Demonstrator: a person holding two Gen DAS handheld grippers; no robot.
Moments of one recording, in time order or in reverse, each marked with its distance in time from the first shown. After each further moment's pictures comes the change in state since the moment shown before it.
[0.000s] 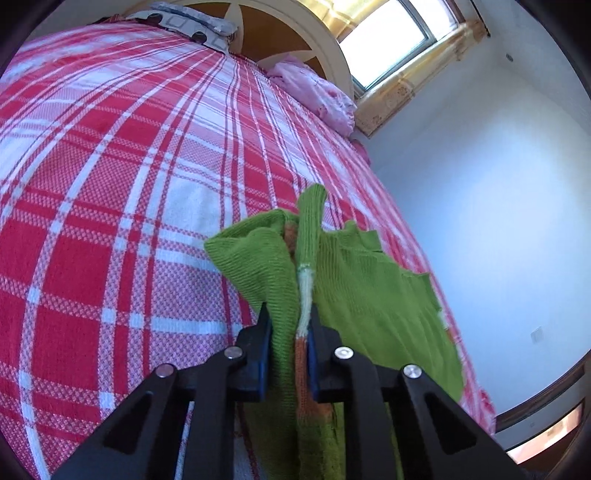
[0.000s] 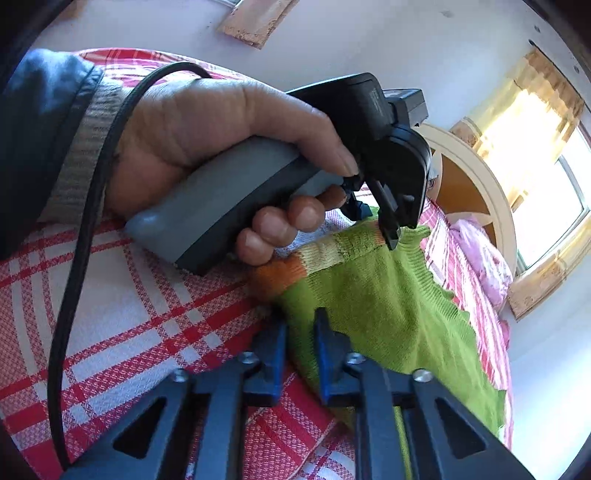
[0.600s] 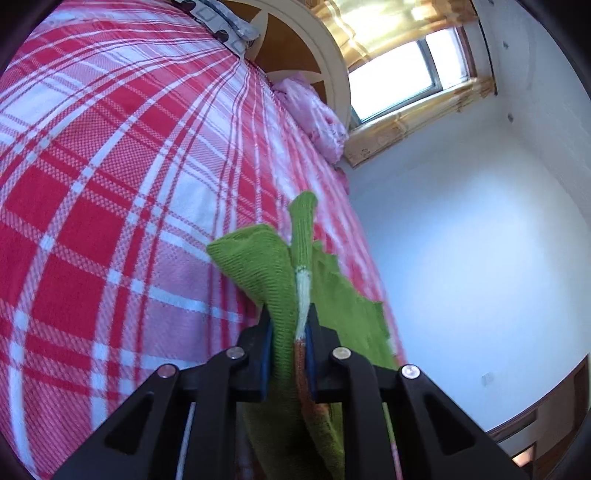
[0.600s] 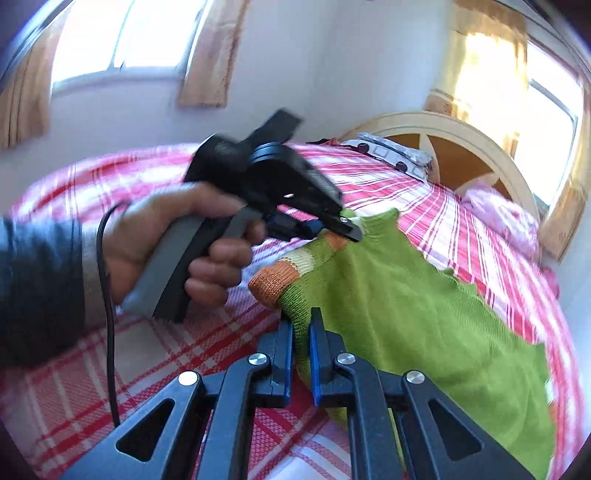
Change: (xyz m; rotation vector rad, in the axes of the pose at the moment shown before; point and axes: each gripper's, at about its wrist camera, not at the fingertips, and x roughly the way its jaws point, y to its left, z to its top) left arm -0.025 0.005 -0.006 -0.184 -0.075 -0.166; right arm -0.063 -0.065 -0.010 0.373 -0.152 0.181
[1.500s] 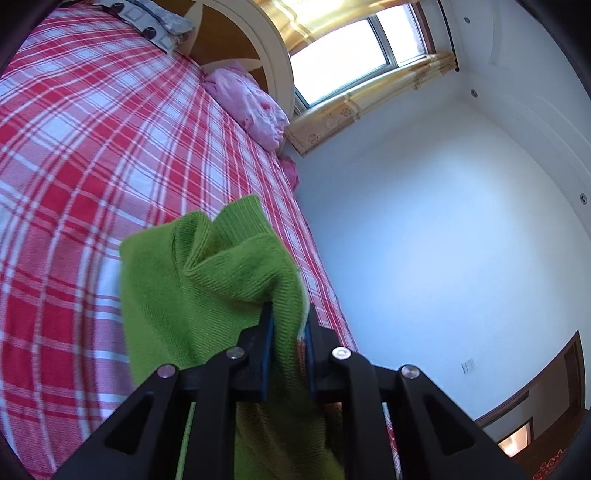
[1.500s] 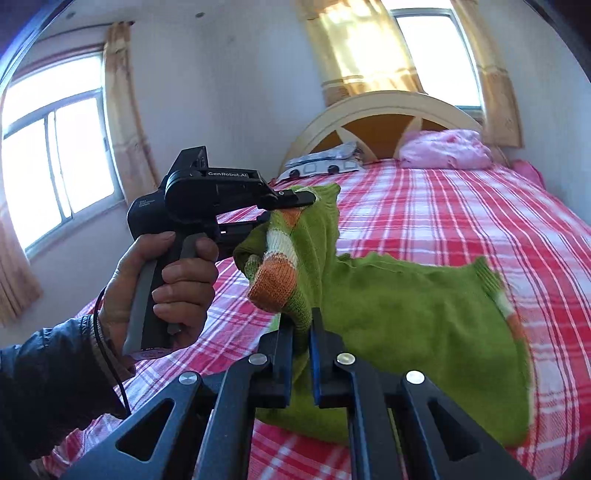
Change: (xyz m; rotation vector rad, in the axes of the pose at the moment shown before) left arm 0.095 -0.154 -0.012 0.114 0.047 -0.091; right arm -0.082 -0.177 -0.055 0.509 -0.157 0.046
